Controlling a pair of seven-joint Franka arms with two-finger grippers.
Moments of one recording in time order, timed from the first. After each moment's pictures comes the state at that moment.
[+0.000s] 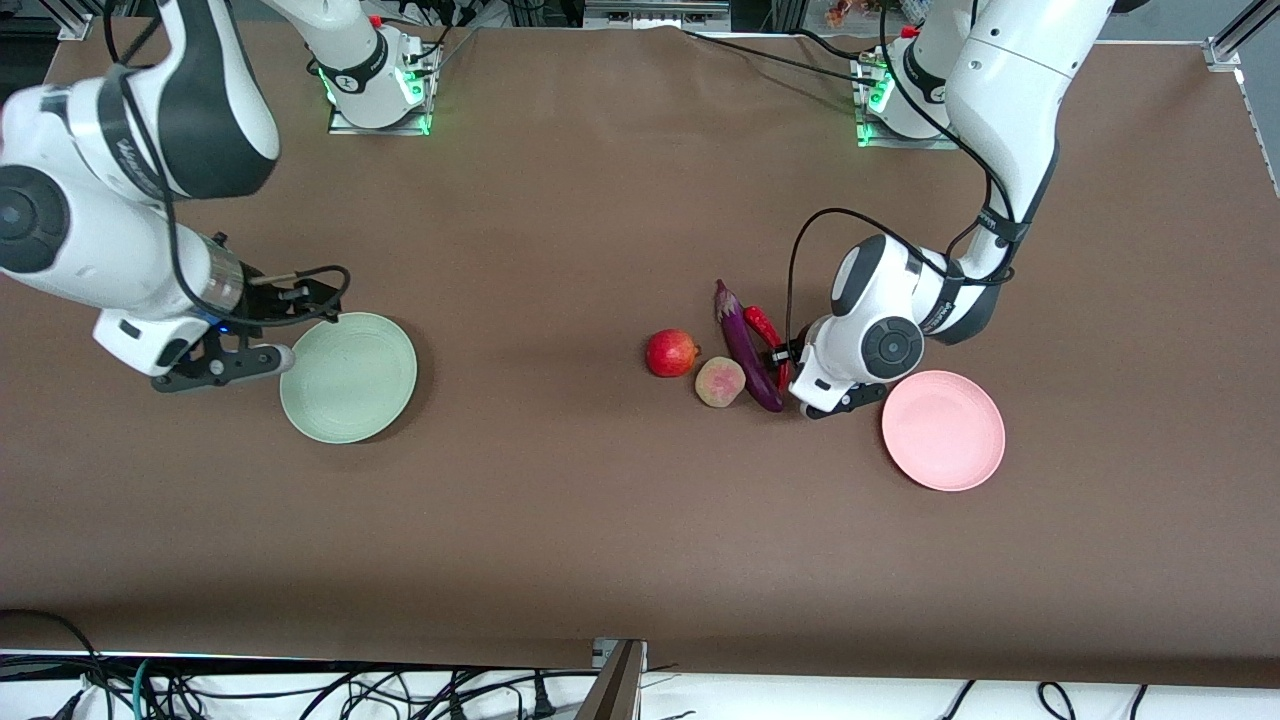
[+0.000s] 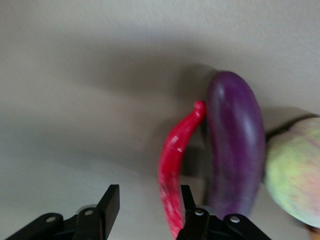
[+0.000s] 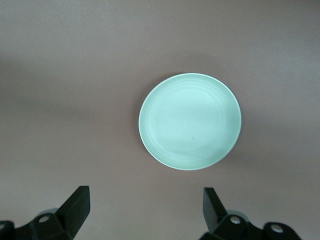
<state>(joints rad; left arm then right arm) -0.24 0.61 -0.17 -1.79 -0.22 2.10 -0.62 0.21 0.31 -0.01 -1.52 0.02 1.67 -0.03</state>
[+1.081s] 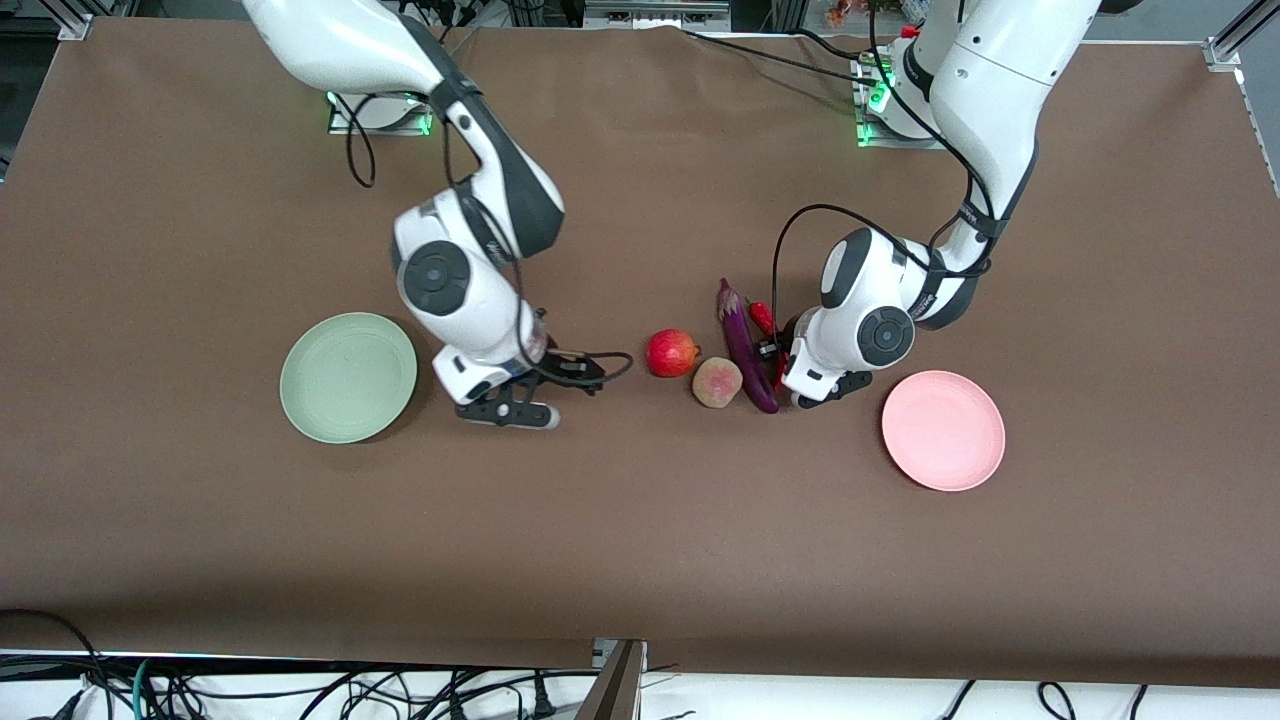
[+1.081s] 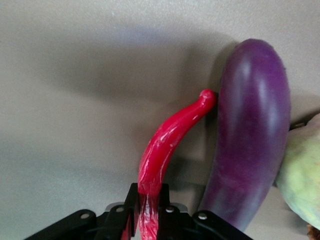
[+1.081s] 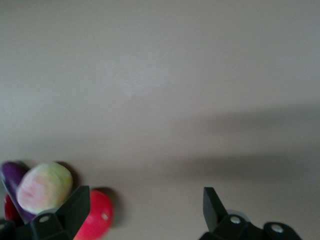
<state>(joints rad) -0.26 0.61 -0.17 -1.87 -0.27 2.22 -0.62 0.56 0.67 0.01 -1.44 0.18 2.26 0.65</state>
